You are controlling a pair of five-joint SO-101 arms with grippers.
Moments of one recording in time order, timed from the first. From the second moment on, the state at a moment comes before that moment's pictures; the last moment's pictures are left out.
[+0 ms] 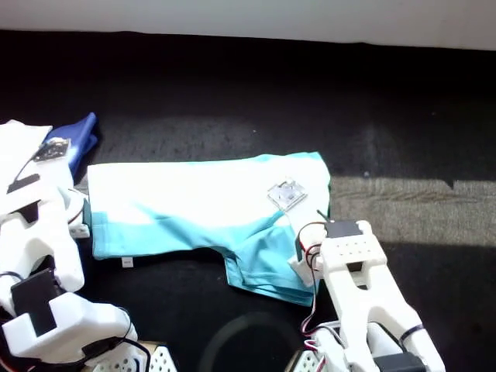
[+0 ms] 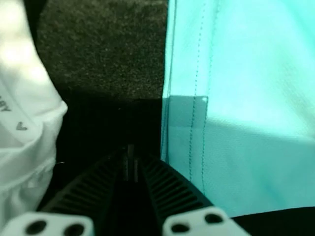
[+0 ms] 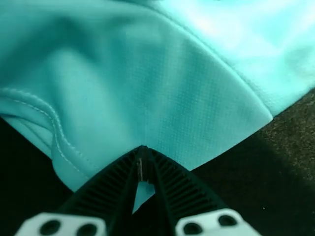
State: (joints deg) left arm -36.9 -0.7 34.3 58.1 -20.9; right arm -14.1 -29.4 63.7 56.0 32.7
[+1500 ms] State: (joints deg) left arm -36.1 9.6 24.2 67.6 -29.8; right arm -25.9 -27.2 61.0 59.1 23.0
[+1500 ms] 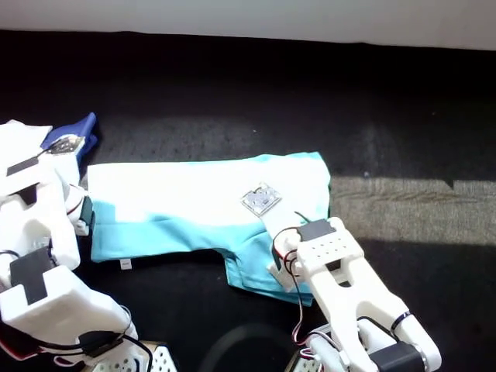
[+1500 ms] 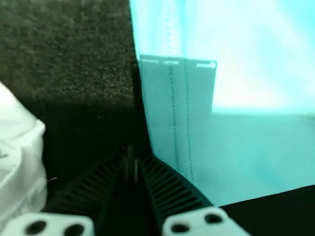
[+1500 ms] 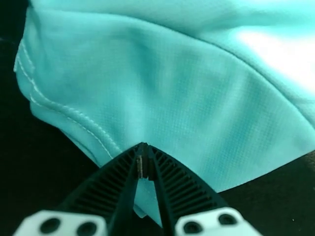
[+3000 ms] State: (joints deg) left arm -29.6 -7.7 46.3 66.1 -29.5; right arm -25.0 -55.3 70.2 62.7 19.6
